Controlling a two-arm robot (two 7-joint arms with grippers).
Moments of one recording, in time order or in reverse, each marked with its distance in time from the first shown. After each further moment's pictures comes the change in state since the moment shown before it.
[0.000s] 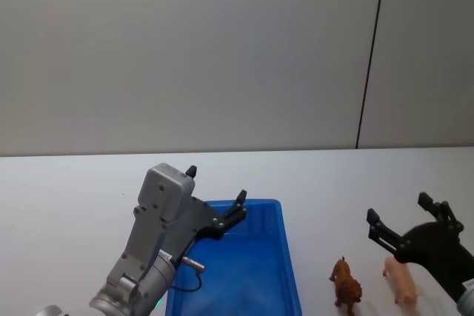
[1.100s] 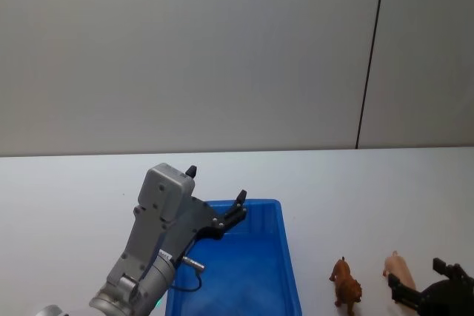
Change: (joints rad) left arm 0.000 0.000 0.000 0.000 0.000 0.000 0.000; right arm -0.016 0.069 0.046 0.125 0.079 0.178 0.108
